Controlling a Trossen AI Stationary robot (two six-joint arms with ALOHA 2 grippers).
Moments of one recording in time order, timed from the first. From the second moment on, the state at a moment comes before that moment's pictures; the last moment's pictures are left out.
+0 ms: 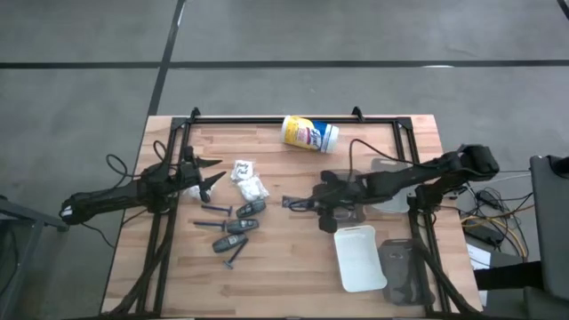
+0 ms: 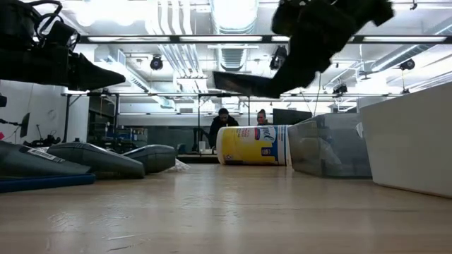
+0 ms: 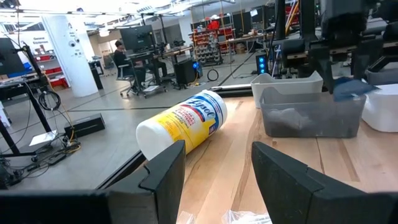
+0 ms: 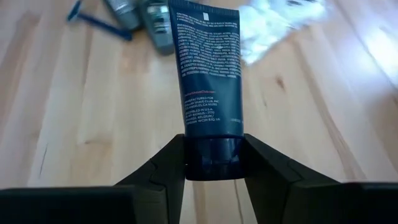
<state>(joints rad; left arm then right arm) 0.22 0.10 0.01 0.04 -0.17 0.18 0.14 1.46 0.88 -0.17 0.15 0.24</state>
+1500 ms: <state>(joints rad) 0.22 0.10 0.01 0.04 -0.17 0.18 0.18 0.97 0.81 -1.12 0.42 1.37</state>
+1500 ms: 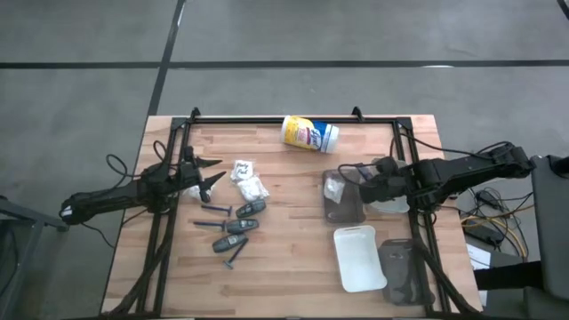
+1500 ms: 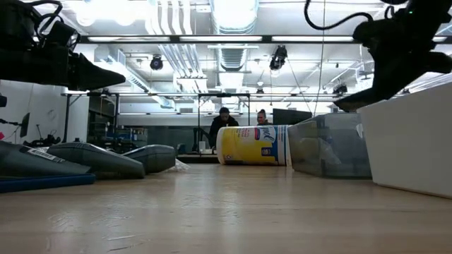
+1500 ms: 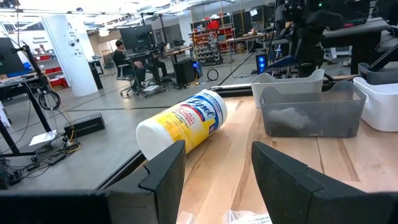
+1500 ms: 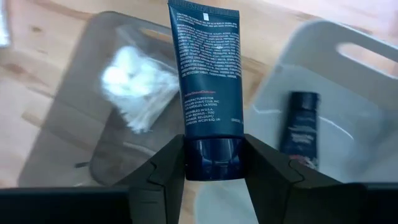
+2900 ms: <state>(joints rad) 0.22 0.10 0.01 0.04 -0.17 0.18 0.18 1.05 0.72 -1.24 0.42 1.75</state>
